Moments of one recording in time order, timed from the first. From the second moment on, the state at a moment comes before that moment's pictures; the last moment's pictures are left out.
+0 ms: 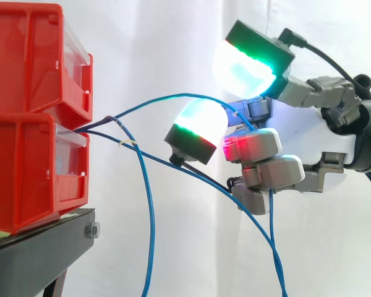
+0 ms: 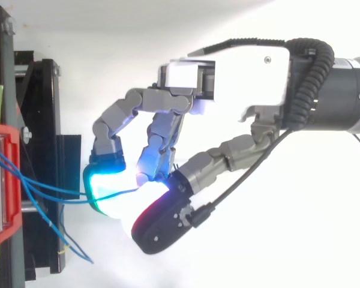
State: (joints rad) arm 0.08 -2.24 -1.24 -2.71 -1.53 -0.18
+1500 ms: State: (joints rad) arm 0.09 -2.24 -1.24 -2.71 -1.53 -0.18
